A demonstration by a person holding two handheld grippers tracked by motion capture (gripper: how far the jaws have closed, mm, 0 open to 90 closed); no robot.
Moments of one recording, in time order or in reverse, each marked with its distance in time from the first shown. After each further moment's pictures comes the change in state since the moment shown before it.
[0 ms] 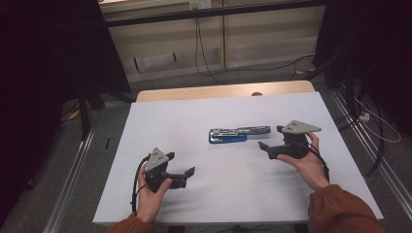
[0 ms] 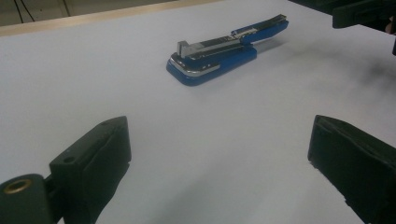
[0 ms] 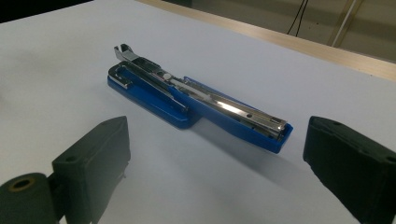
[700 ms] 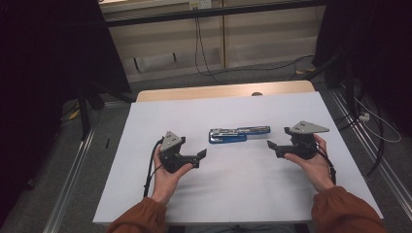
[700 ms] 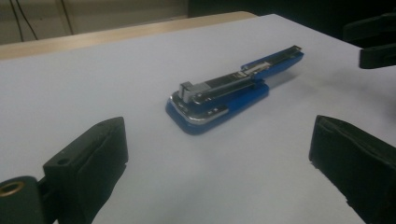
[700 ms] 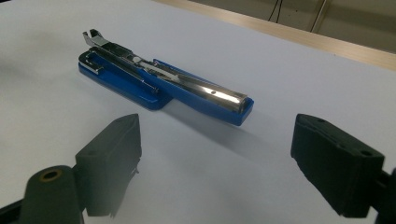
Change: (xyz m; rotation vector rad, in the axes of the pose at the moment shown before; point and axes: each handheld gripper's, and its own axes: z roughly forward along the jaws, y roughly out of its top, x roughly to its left) left arm 0.007 0.031 0.054 -0.040 0.027 0.000; right arm -0.013 -0.007 -0.012 0.041 -0.071 0.021
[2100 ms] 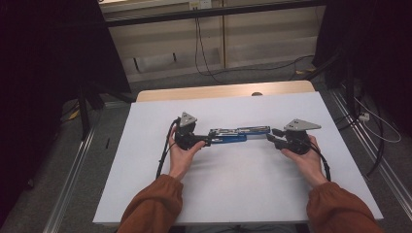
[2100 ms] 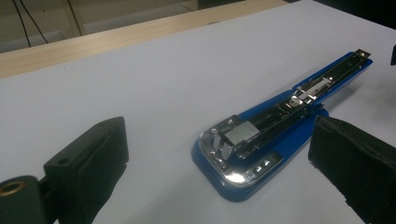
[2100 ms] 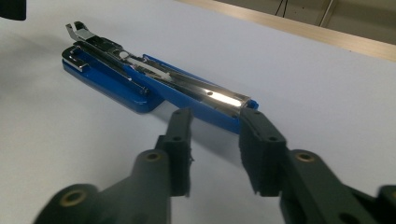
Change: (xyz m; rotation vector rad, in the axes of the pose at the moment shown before) left arm 0.020 0.025 0.072 0.069 0.005 -0.012; right arm -0.008 -0.005 0.027 0.000 0.020 -0.002
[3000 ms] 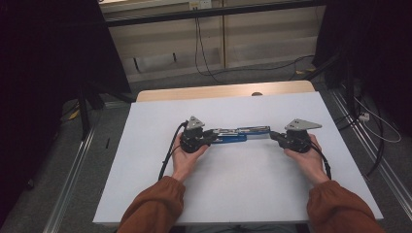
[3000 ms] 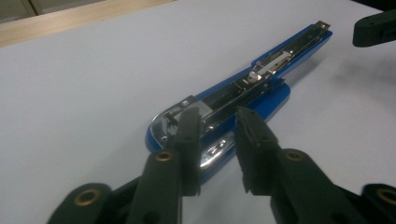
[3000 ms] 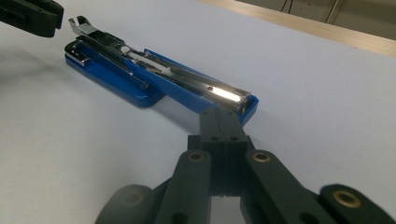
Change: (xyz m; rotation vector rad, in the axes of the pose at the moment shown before) left arm -0.014 -0.005 0.007 0.072 -0.100 0.041; right arm -0.004 -0.001 0.000 0.018 0.020 -0.009
